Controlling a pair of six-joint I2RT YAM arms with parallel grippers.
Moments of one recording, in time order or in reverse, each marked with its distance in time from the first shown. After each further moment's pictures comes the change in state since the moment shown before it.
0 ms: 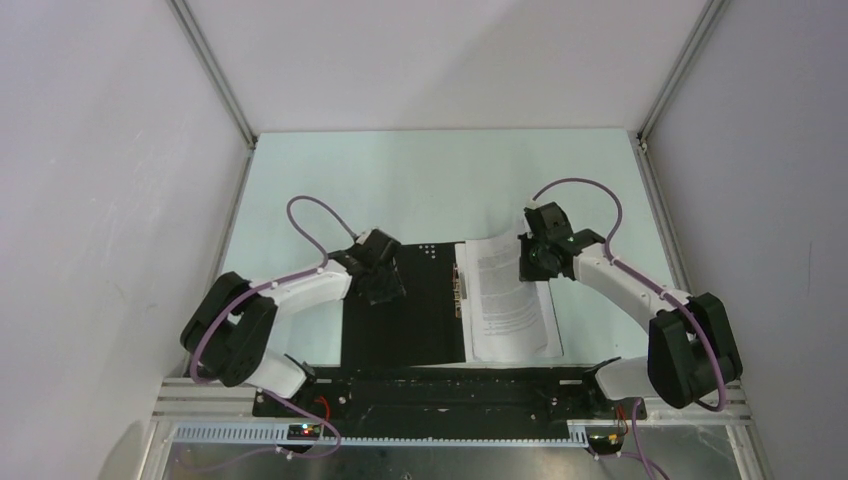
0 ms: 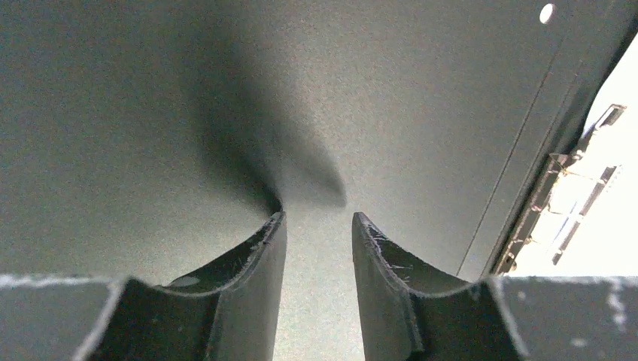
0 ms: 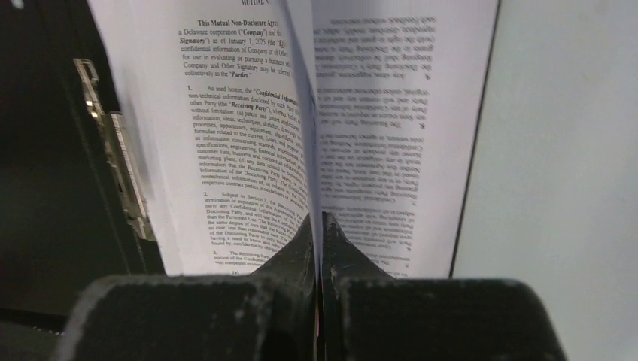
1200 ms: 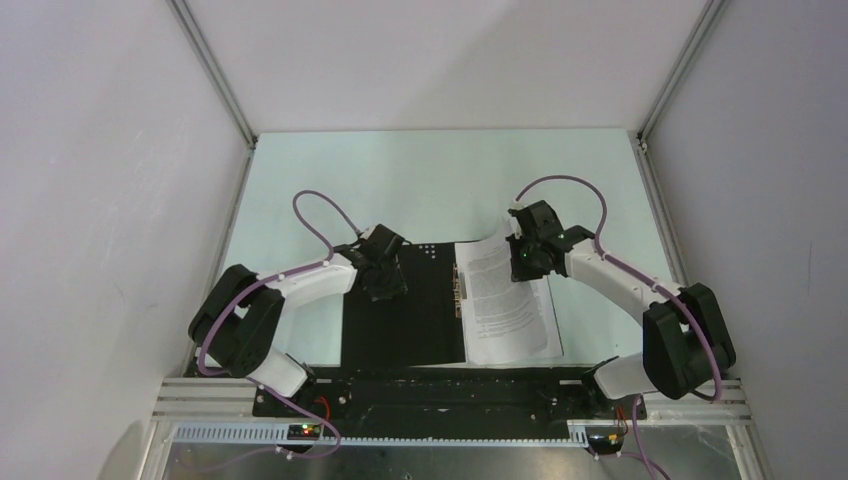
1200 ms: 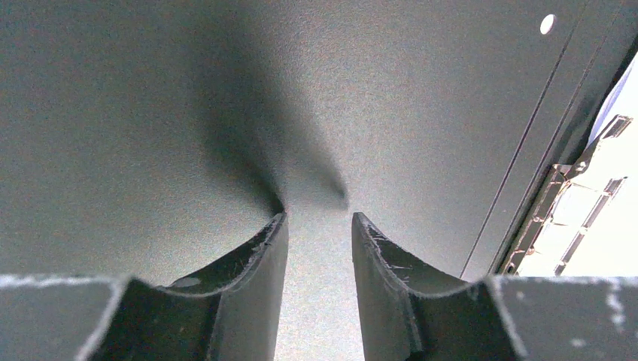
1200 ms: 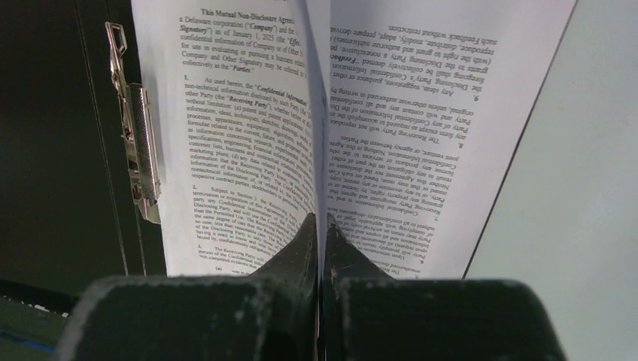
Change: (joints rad) left arm 0.006 0.060 0.062 -0.034 -0.011 0.024; right arm 0.046 0.044 0.041 0.011 -0.045 -0.099
